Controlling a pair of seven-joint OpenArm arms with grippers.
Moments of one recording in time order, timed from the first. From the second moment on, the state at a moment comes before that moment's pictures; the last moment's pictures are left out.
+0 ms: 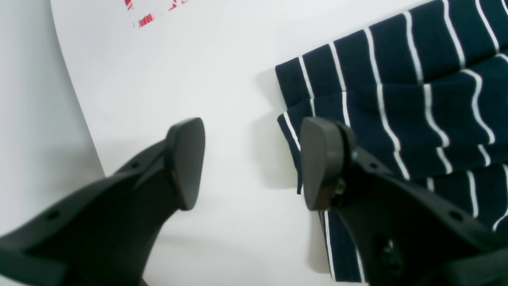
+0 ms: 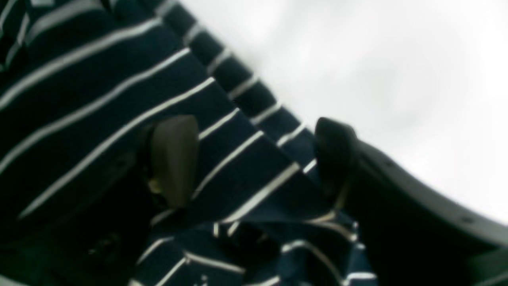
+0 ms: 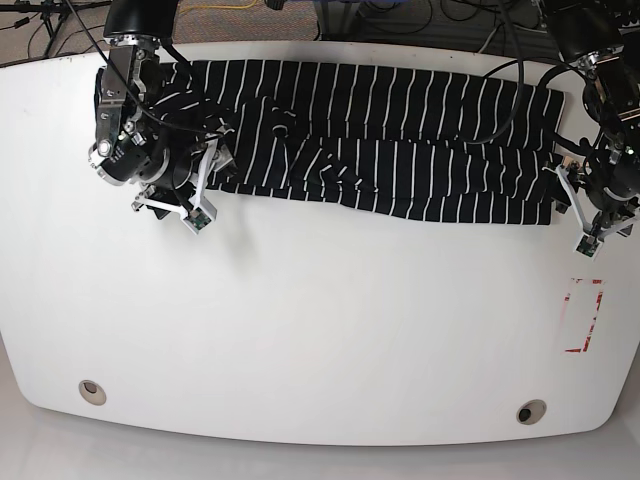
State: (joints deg) left arm 1.0 -21.2 -26.1 105.5 -12.3 -42.0 71.1; right arm -5.4 12.1 8.9 107.5 23.6 40.0 -76.6
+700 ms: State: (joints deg) left arm 0.8 -21.3 -26.1 105.5 -12.3 -42.0 71.1; right arm -9.9 11.6 19.0 114.3 35.9 40.0 -76.5
